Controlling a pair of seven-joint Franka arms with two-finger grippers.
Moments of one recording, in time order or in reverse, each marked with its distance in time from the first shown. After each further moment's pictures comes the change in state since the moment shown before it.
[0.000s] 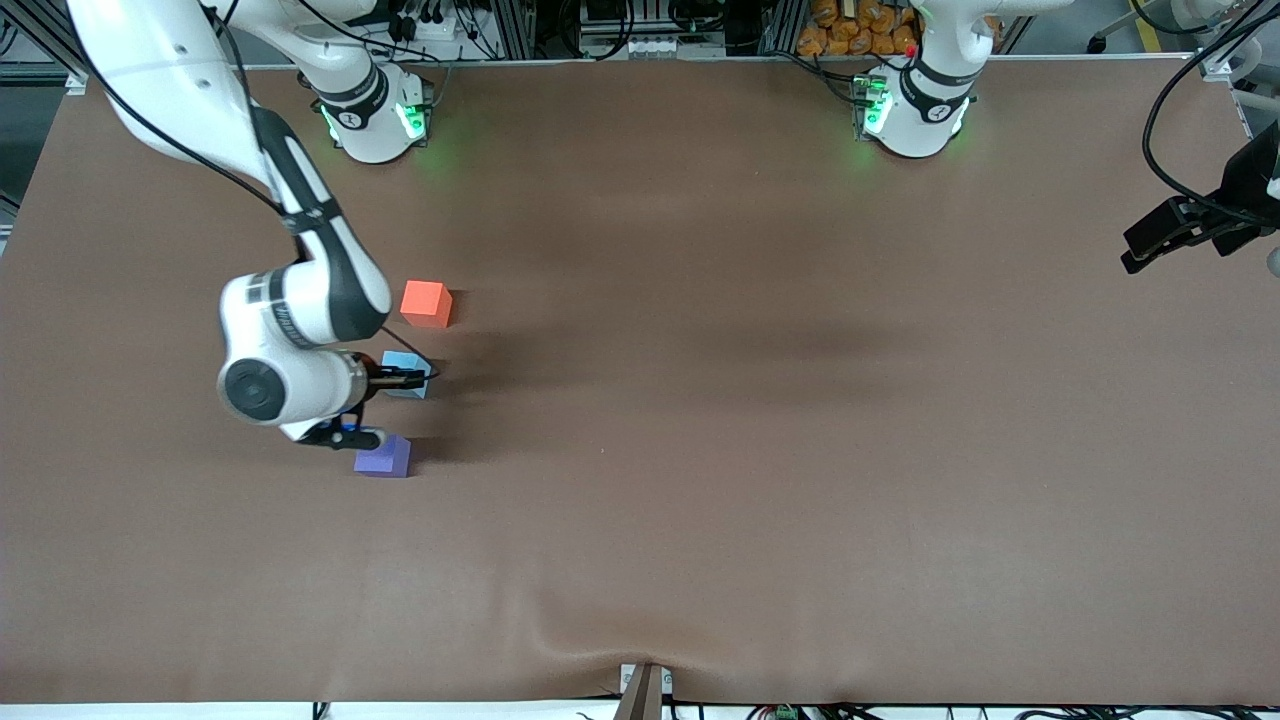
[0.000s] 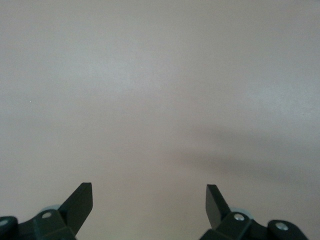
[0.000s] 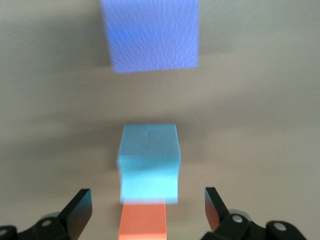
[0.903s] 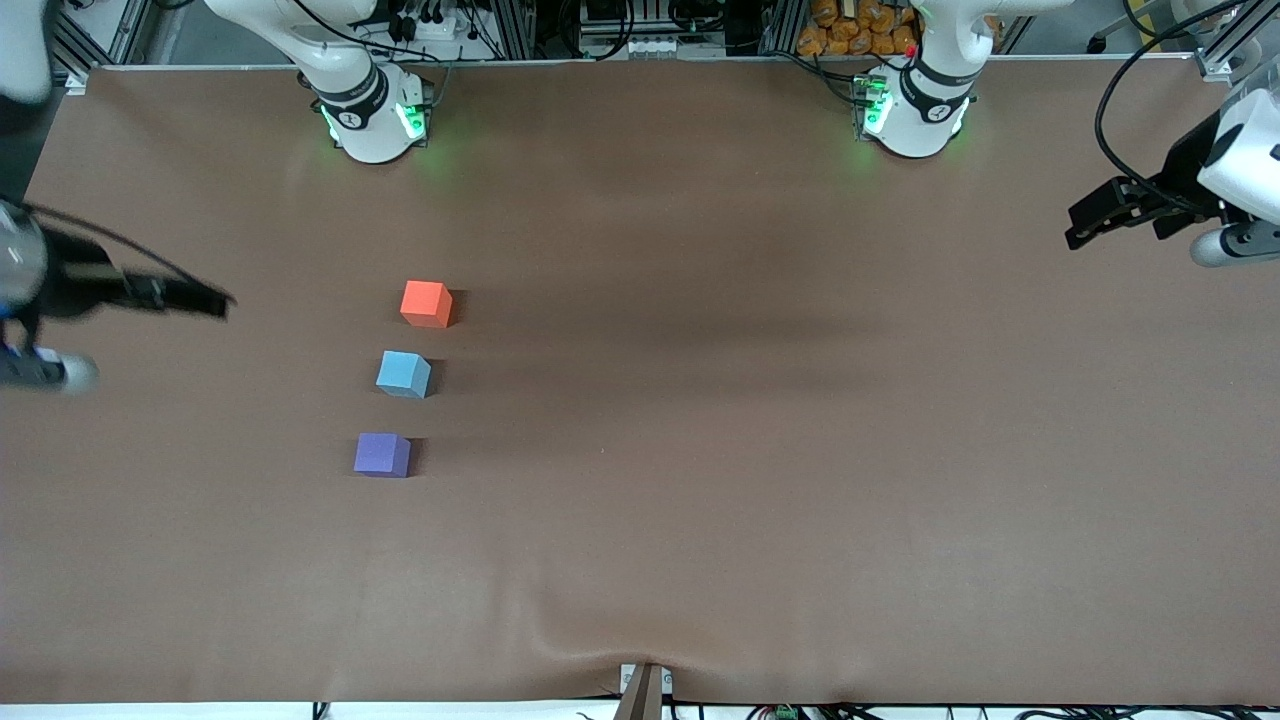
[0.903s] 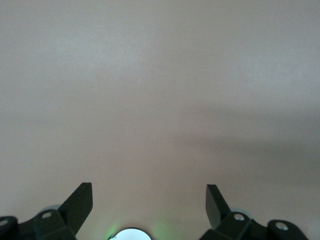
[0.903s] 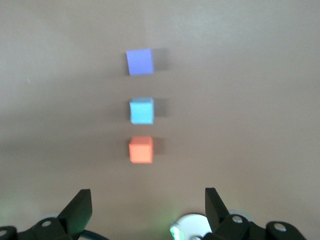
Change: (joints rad) left arm -0.002 -0.009 -0.057 0.000 -0.072 -0.105 0.001; right arm -0.106 -0.175 0.002 0.639 -0.001 -0.656 -0.083
